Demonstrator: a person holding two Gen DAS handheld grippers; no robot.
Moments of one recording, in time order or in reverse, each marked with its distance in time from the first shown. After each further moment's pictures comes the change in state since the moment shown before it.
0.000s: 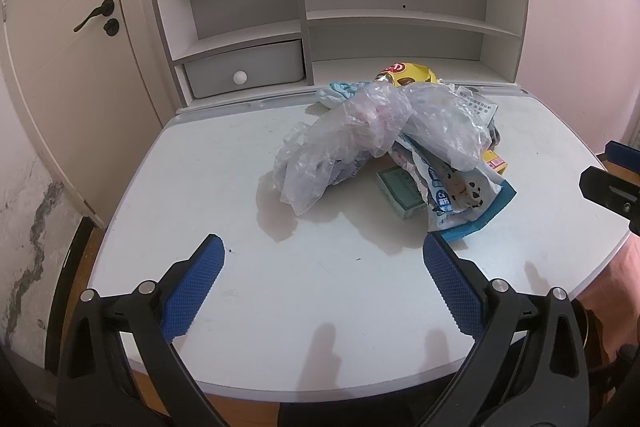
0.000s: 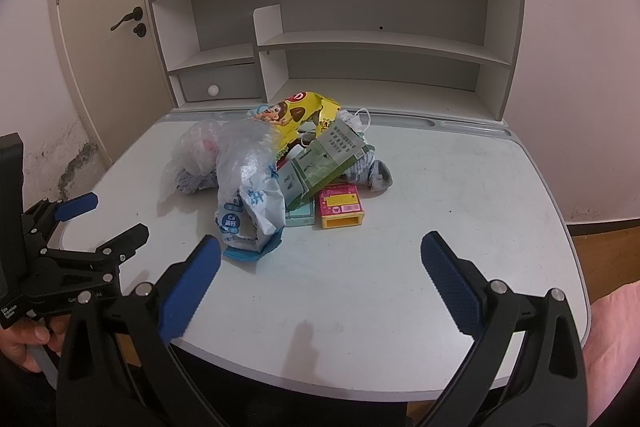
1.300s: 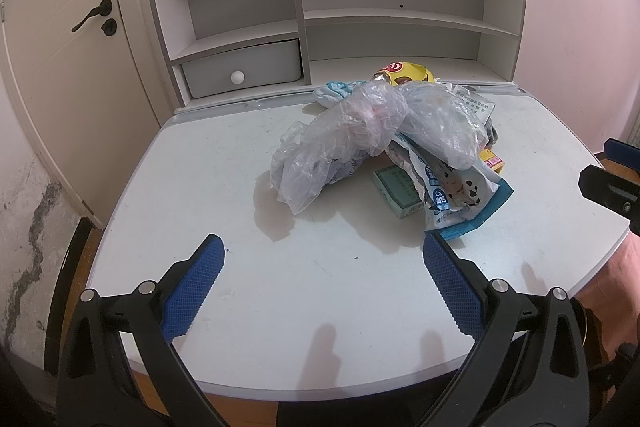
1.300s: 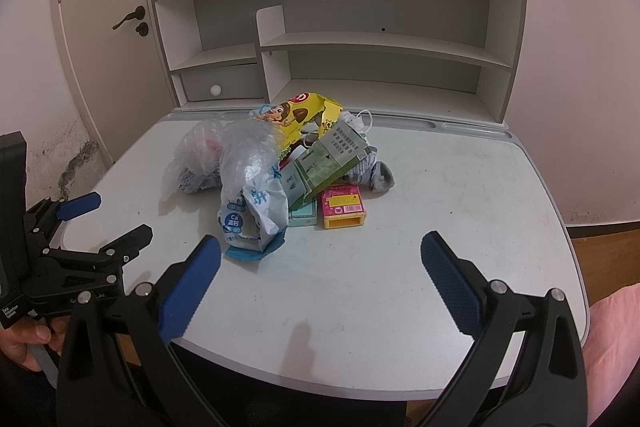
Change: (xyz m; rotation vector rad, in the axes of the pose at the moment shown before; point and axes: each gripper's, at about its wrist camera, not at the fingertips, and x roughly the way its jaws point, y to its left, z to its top) left arm -0.001 -0.002 -0.001 0.002 0.000 -0.005; right arm -0.001 0.002 0.000 -0.006 -0.003 0.001
